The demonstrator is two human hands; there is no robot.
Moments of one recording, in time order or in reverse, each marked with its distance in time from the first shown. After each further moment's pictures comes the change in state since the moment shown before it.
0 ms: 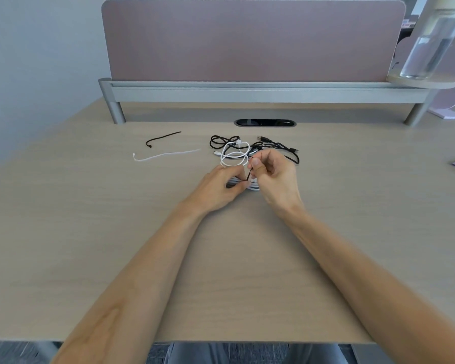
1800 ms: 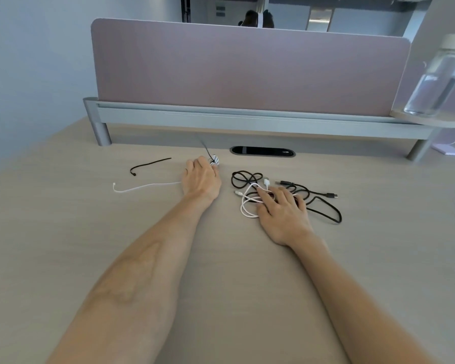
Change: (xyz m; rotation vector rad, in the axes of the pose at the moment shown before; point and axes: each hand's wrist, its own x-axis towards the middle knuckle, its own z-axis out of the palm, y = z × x) left_hand 0.114 -0.077 0.009 0.501 0.284 -0.573; right_hand 0.064 0.087 -0.027 -1.151 -0.264 -0.005
